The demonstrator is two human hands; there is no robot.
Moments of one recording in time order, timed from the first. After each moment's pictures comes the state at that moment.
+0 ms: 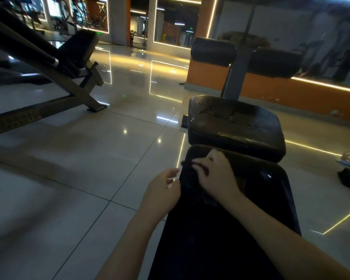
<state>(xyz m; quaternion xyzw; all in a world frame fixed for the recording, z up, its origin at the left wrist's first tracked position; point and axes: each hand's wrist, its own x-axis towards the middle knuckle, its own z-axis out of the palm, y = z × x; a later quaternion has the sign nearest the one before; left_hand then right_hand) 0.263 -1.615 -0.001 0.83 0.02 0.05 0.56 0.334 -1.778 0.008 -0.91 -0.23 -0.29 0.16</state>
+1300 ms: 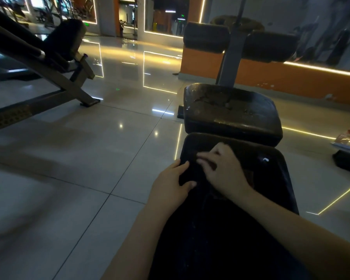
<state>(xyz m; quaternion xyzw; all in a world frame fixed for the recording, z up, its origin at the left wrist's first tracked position) 0.262 -1.629 -0.009 0.89 -0.08 0.05 0.44 0.316 -1.799 0.006 -0.91 -0.21 -0.29 0.18</state>
